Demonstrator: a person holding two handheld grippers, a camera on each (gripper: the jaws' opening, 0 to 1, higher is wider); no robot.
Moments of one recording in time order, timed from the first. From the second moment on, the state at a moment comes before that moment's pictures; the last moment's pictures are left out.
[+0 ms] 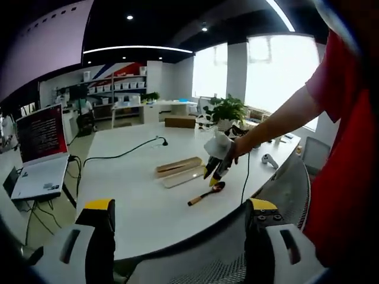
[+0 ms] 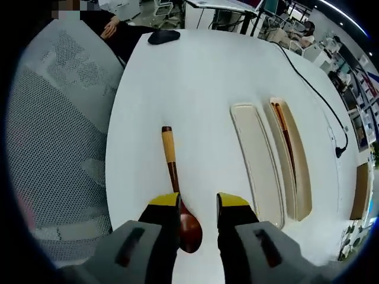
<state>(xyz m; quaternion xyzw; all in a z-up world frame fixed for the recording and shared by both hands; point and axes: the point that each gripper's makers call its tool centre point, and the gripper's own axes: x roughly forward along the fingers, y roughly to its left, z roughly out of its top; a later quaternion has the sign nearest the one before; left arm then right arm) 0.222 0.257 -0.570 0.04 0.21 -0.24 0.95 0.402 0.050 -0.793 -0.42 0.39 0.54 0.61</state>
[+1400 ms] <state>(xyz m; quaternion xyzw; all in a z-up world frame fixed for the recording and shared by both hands) 0.220 0.274 -0.579 0.05 0.22 -0.22 0.95 0.382 0.057 -0.830 -0.45 0.42 0.56 0.56</state>
